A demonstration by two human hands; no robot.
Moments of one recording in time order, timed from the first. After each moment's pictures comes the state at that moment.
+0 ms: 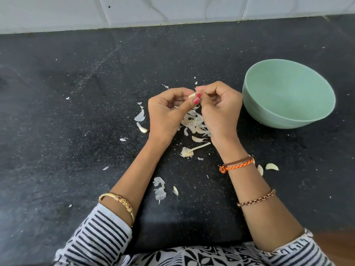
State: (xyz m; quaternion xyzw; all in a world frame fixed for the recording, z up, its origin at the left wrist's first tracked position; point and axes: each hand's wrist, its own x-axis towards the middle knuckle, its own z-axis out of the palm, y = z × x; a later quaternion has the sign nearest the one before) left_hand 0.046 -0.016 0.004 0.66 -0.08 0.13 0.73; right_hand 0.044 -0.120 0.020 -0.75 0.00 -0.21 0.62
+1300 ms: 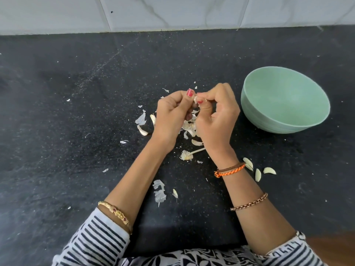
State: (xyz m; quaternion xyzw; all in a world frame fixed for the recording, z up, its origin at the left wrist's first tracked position) left_hand 0.043 -0.023 0.018 0.65 -0.04 0.02 0.76; right_hand 0.043 -0.112 0.012 -0.75 -0.10 -0.41 0.51
